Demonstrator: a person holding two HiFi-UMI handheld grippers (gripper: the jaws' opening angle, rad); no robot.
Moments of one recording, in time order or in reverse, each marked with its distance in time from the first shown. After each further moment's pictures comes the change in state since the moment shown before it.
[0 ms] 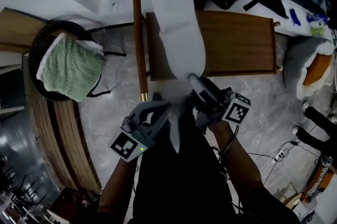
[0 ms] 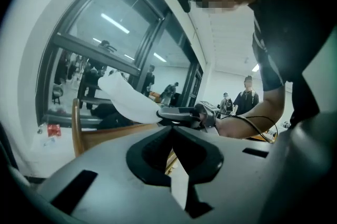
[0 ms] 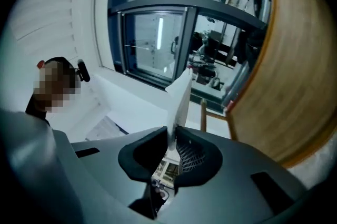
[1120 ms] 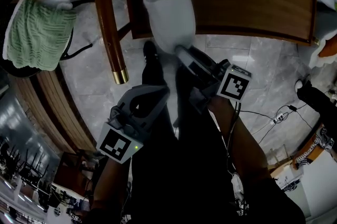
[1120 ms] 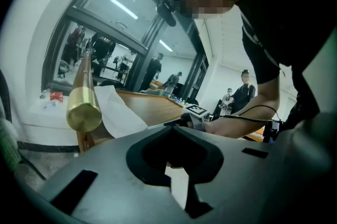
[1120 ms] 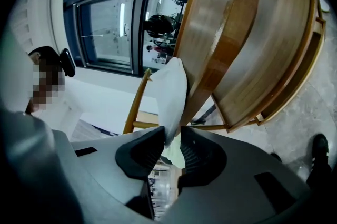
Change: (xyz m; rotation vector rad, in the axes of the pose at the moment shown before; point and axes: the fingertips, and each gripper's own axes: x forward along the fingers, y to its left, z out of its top) left arm 0.010 0.001 -0.130 -0.060 0.114 -0.011; right arm -0.037 -0.165 -0.127 0.236 0.190 -0.275
